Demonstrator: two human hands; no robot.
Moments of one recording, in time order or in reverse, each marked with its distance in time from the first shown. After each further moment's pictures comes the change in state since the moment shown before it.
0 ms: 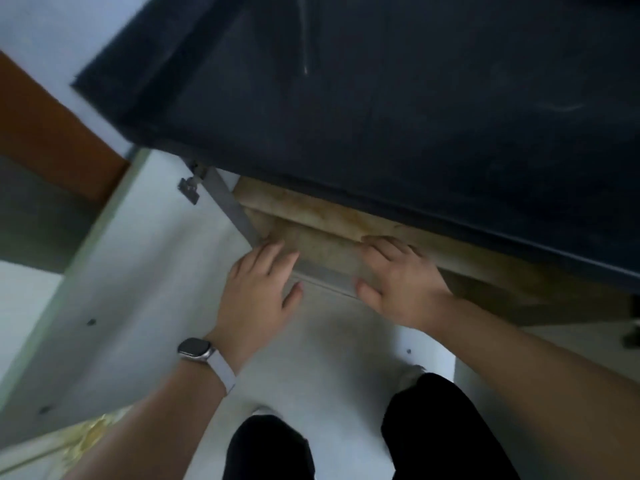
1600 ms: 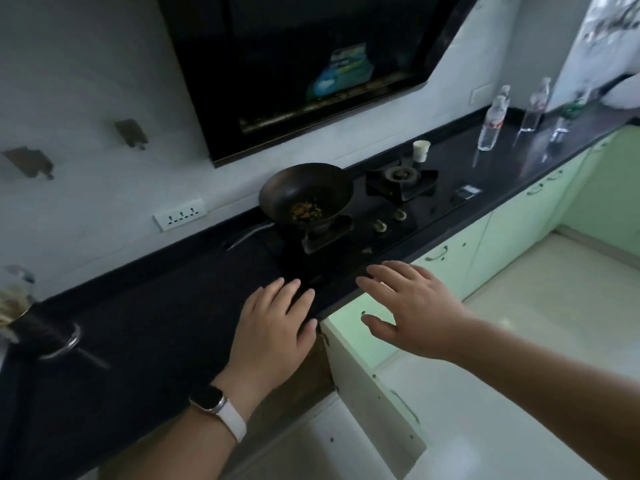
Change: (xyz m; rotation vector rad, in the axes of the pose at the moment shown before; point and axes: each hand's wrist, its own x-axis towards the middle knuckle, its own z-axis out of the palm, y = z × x) left_hand -0.004 0.418 -0.305 -0.002 0.117 1.055; right_hand -0.433 -0.020 -0.371 -0.315 0.396 0.708
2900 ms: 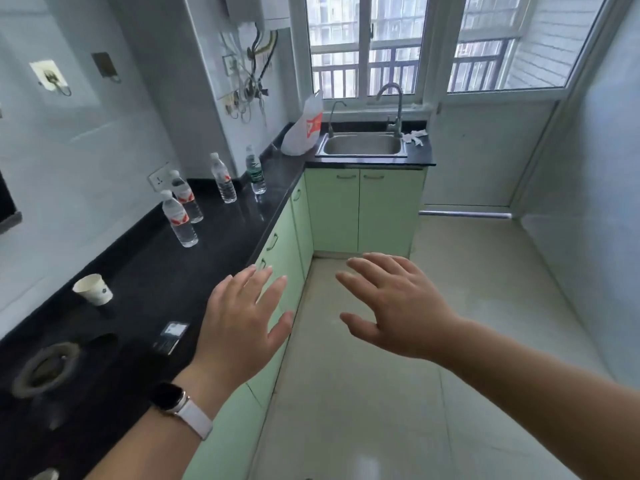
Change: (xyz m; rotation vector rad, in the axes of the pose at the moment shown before) left_hand 0.558 0.486 0.183 -0.305 0.249 0.709; right_hand -0.175 0.601 -0.061 -0.328 0.212 0.658
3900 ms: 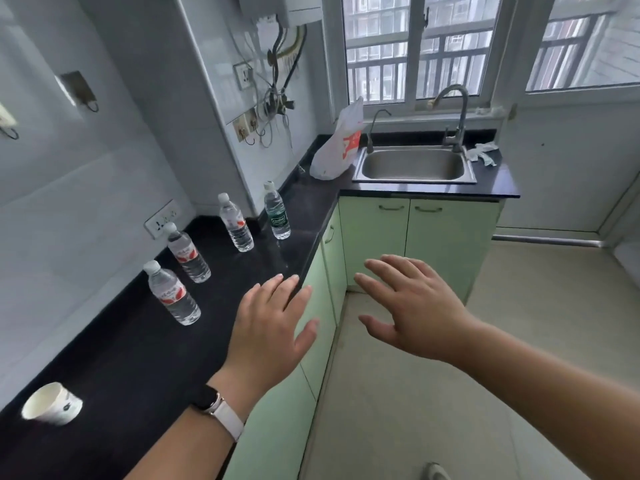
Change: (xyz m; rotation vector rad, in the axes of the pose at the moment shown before) left_hand 0.254 -0.163 0.213 0.037 -0.091 -0.043; right_hand 0.287 0.185 0.195 0.038 -0.038 -0.037
